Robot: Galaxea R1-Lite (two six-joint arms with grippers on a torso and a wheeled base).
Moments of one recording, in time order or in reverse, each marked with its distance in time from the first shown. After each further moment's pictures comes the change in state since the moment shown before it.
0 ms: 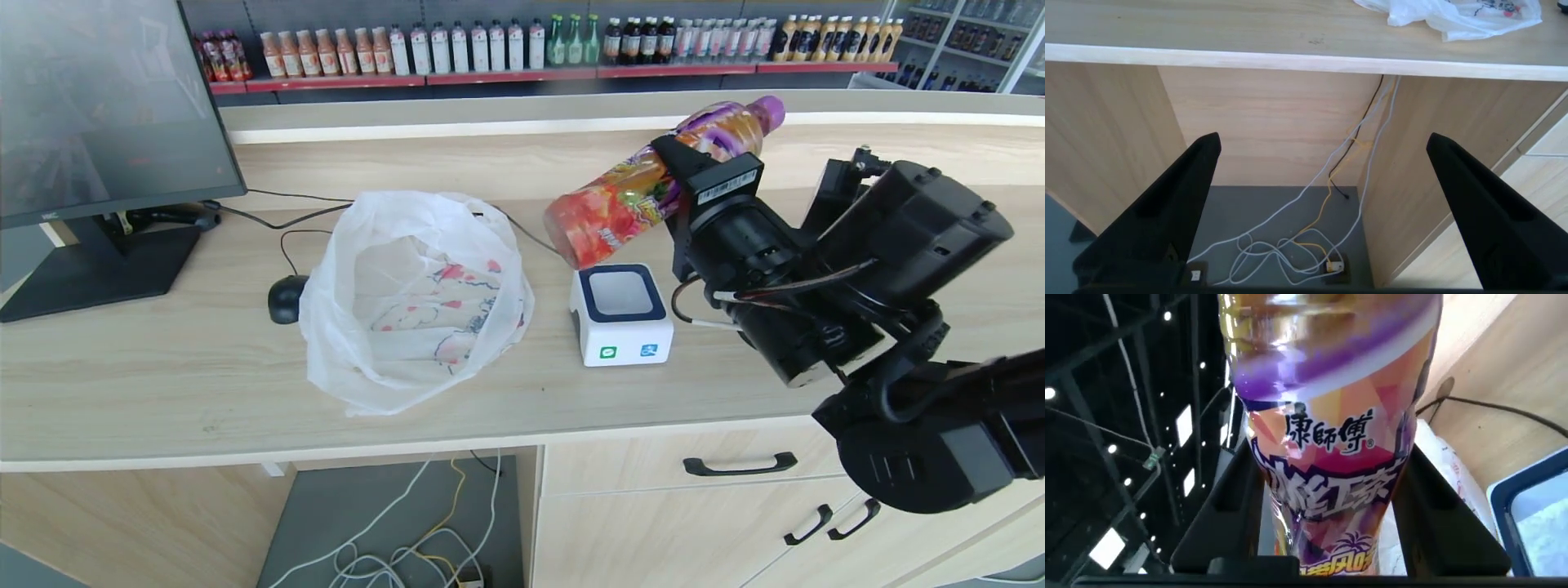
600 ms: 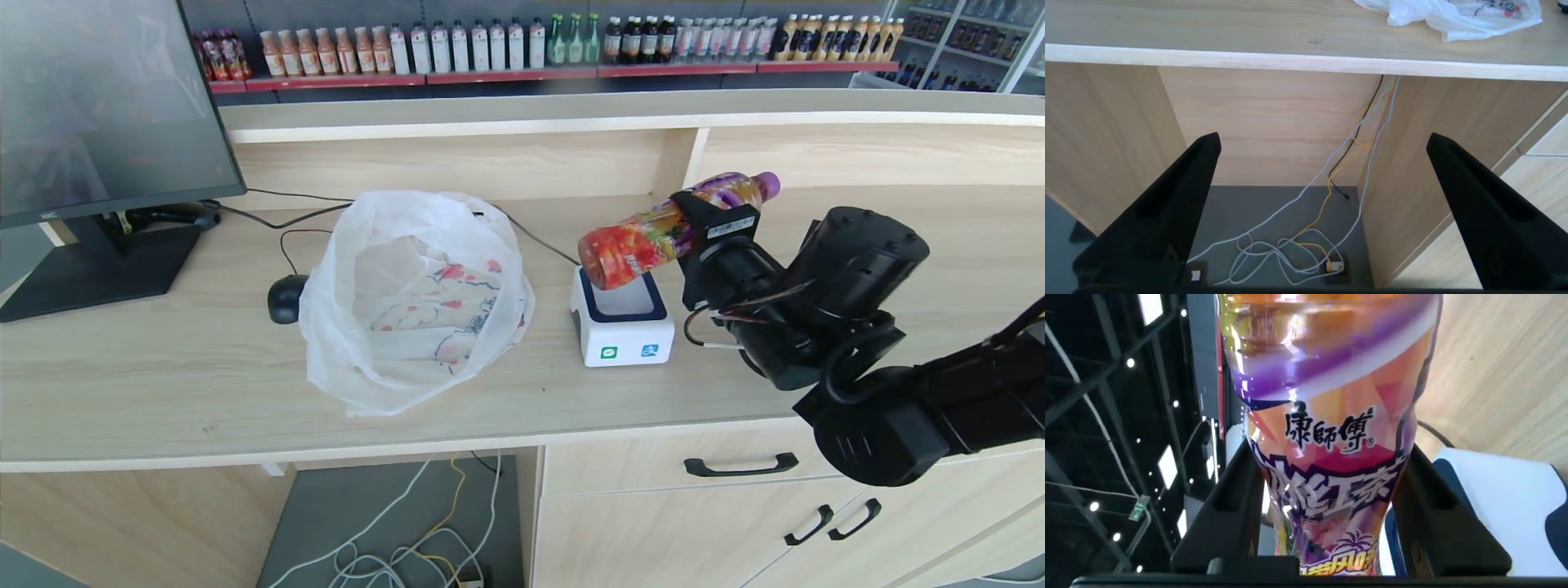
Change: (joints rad) left arm 0.000 0.000 0.000 0.000 0.000 0.000; right arm -0.131 0.089 0.028 0.023 0.013 0.197
